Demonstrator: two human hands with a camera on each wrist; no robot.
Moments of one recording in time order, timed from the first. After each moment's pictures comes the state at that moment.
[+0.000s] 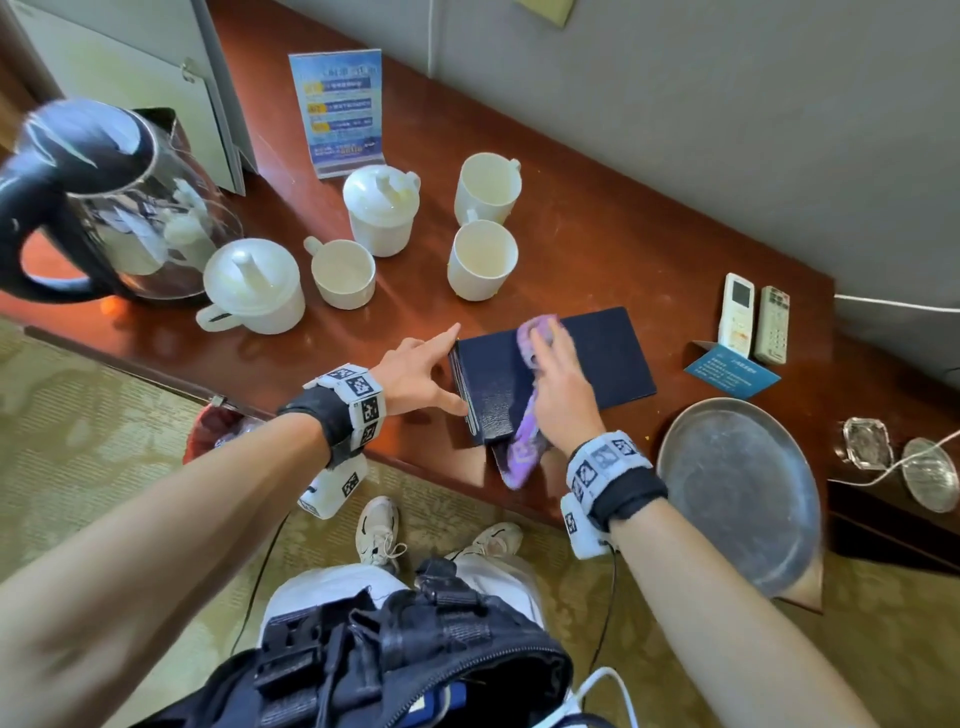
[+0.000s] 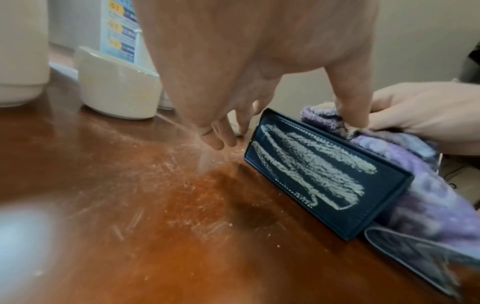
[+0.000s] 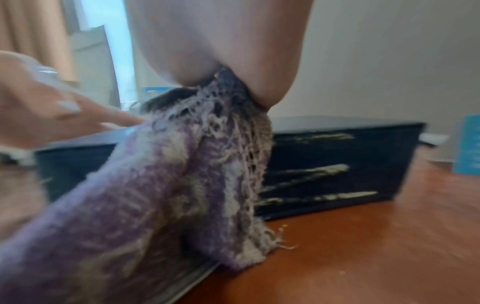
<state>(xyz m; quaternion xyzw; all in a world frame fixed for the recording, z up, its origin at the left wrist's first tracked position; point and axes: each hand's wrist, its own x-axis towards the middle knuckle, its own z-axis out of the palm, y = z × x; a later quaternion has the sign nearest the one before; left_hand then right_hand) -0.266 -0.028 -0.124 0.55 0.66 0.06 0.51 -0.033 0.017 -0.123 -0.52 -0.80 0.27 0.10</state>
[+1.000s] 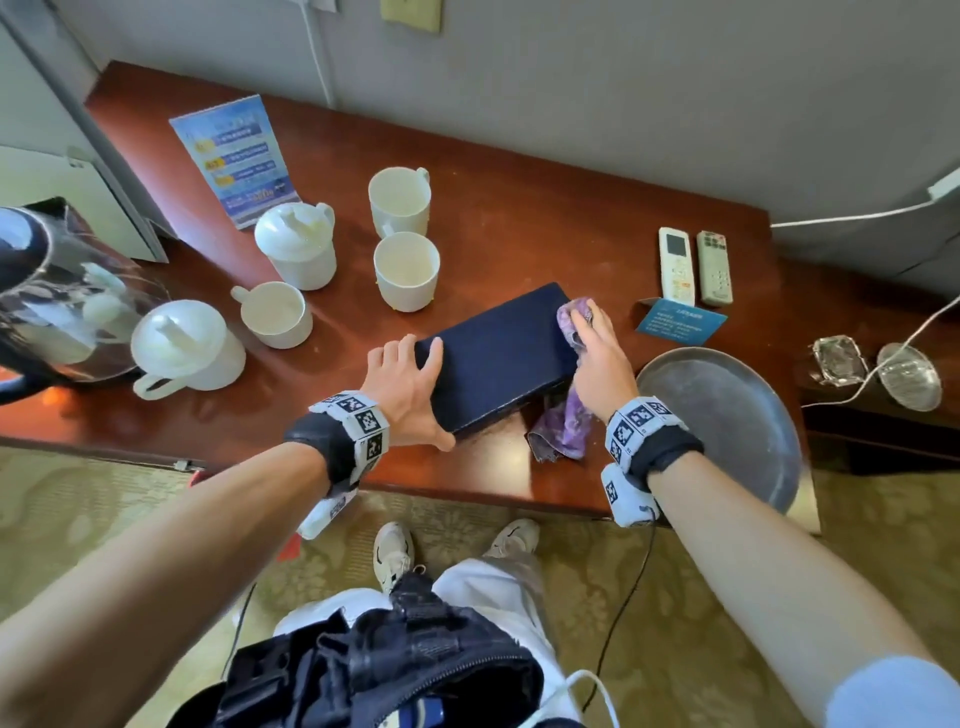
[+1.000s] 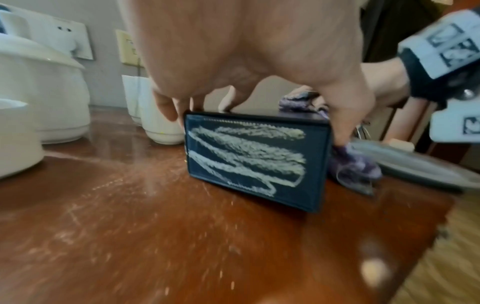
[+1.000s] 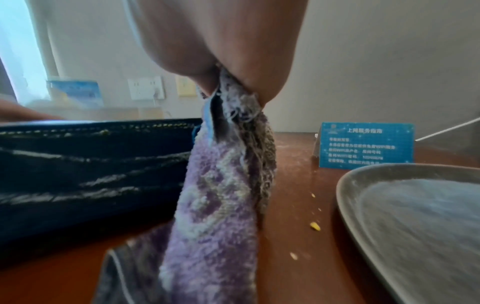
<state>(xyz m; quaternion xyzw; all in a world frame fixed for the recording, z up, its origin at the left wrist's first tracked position) -0.206 -0.022 -0.101 0.75 0.62 -0.12 0.20 0.058 0.039 -0.100 -0.65 -0.71 0.25 0.11</state>
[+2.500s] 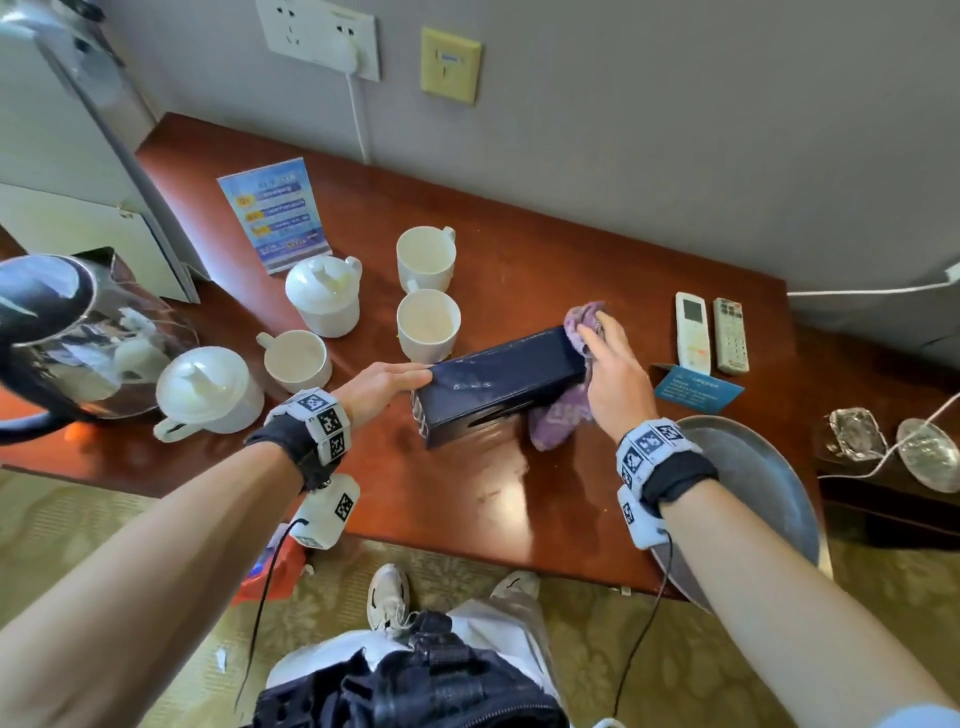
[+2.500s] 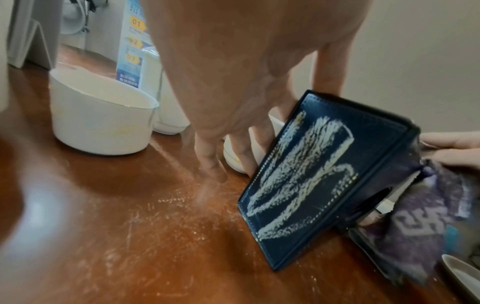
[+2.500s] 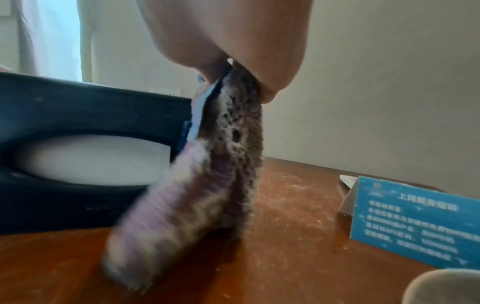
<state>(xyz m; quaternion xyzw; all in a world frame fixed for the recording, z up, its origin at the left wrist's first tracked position) -0.251 0.023 -0.052 0.42 0.62 0.25 0.62 0.043 0.094 -0.081 -0.59 -0.78 0.14 0.17</state>
